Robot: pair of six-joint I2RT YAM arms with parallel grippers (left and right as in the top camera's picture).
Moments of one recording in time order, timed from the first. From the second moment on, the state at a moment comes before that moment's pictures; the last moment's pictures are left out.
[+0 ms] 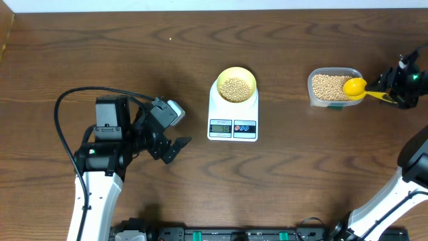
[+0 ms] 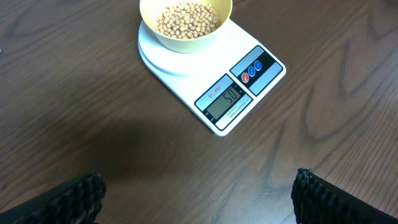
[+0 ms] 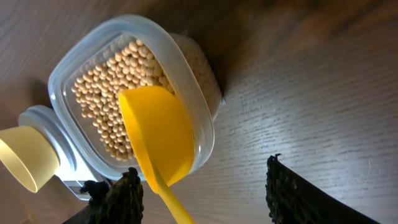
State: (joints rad) left arm -0.01 1.07 0.87 -0.77 0.59 0.67; right arm -0.52 2.12 1.82 -1.28 -0.50 -0.04
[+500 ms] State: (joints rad) left arm -0.01 1.07 0.87 -0.77 0.59 0.67; right arm -0.45 2.12 1.82 -1.24 -0.49 -0.04
